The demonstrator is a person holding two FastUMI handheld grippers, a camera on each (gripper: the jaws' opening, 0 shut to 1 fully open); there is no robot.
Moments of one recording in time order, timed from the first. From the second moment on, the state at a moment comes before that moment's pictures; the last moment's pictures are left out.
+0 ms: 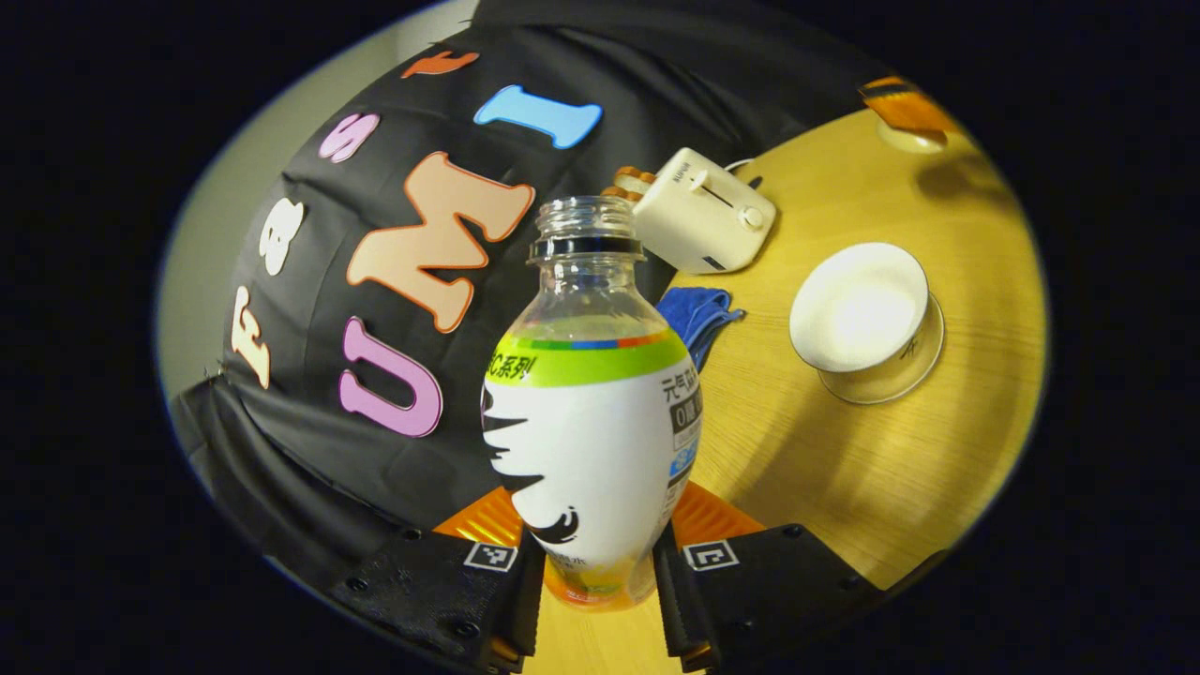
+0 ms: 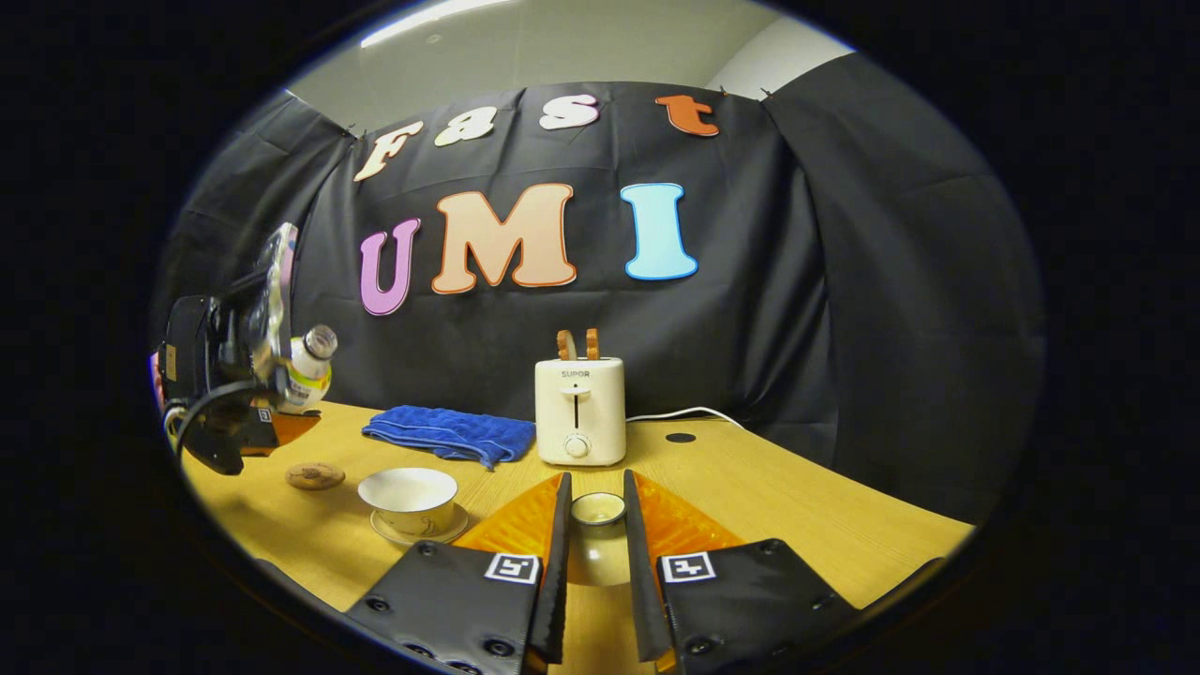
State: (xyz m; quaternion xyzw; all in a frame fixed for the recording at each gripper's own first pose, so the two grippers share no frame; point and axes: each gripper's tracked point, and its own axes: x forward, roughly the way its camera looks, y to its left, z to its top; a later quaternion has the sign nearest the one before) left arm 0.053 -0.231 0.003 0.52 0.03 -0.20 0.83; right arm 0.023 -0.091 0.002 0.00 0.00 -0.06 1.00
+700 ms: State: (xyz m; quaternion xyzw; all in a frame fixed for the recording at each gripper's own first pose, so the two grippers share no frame) left arm 0.064 -0.236 -0.003 0.72 0.01 -0.18 0.67; right arm 0.023 -0.098 0.002 0.00 -0.01 -0.07 1.00
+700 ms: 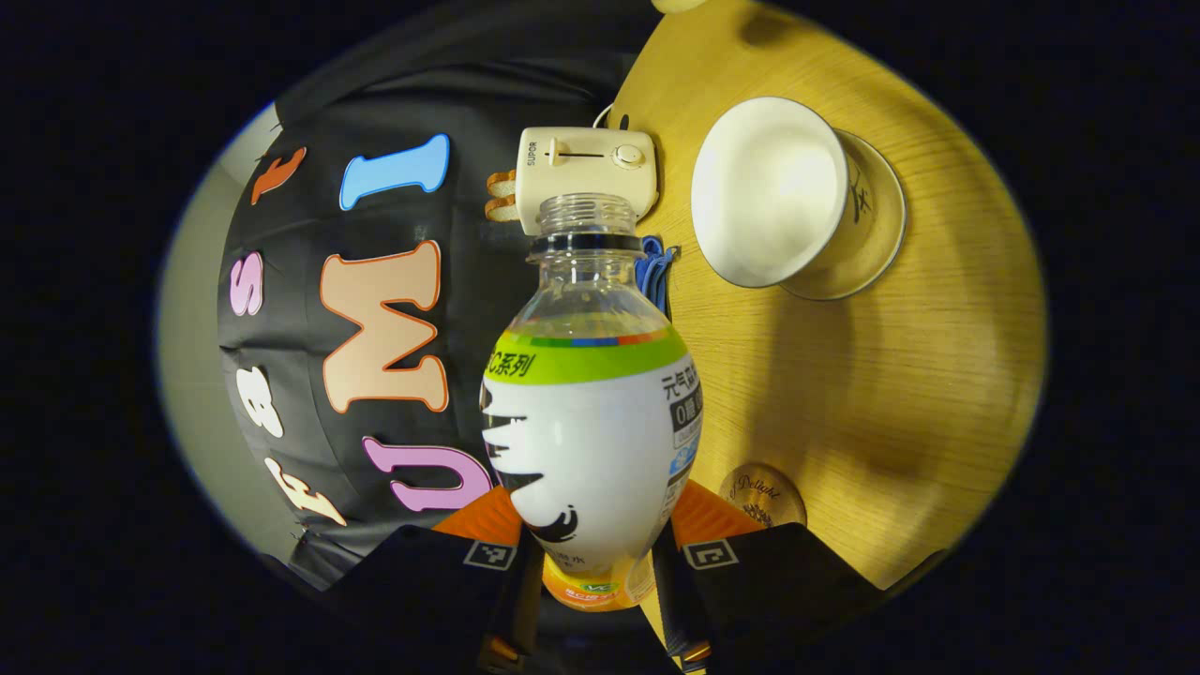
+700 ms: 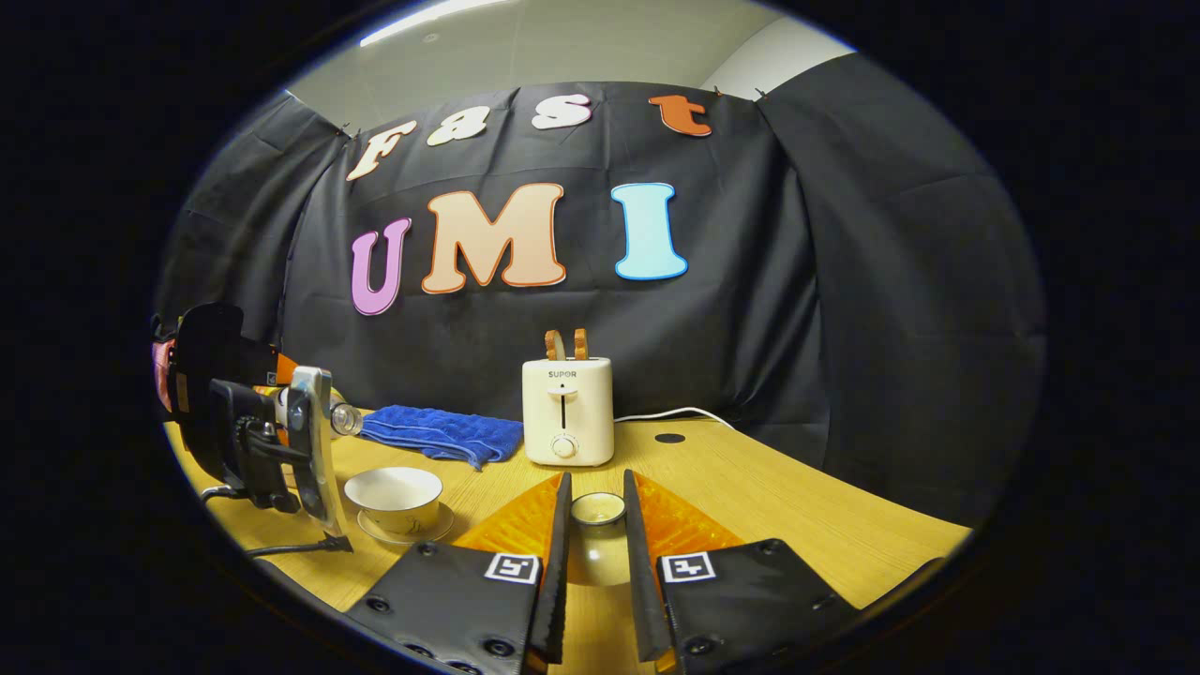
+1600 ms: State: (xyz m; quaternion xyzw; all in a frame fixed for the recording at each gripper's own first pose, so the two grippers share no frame) left arm 0.074 -0.238 0.012 0.82 0.00 -0.18 0.54; right arm 0.023 -0.100 0.001 0.00 0.00 -0.07 1.00
